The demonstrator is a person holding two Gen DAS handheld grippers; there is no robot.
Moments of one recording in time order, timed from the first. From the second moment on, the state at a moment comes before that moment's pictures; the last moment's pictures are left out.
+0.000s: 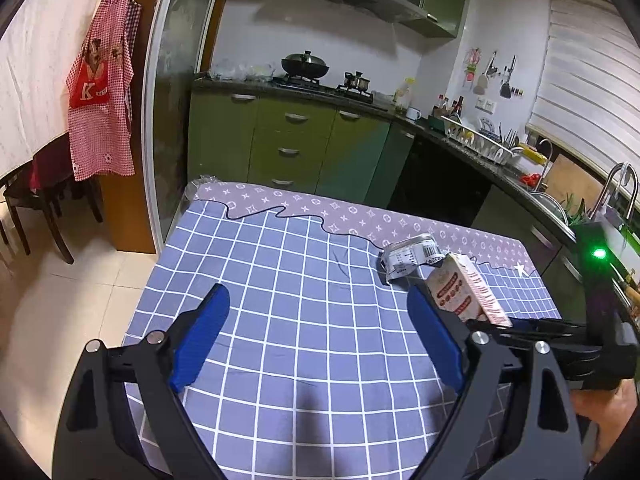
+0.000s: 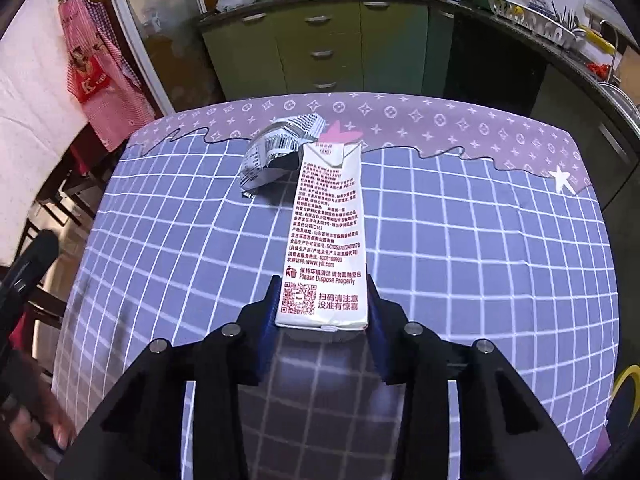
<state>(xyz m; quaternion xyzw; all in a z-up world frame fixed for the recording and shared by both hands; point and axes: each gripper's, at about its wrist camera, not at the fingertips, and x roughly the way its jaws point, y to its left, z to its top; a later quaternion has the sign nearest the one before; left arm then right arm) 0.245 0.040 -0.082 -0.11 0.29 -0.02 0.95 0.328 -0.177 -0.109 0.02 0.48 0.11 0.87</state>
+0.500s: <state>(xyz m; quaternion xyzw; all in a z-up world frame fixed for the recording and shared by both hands) 0.248 0.027 -0.091 -0.10 0.31 -0.04 0.95 0.218 -0.302 -0.077 0.13 0.49 0.17 0.85</state>
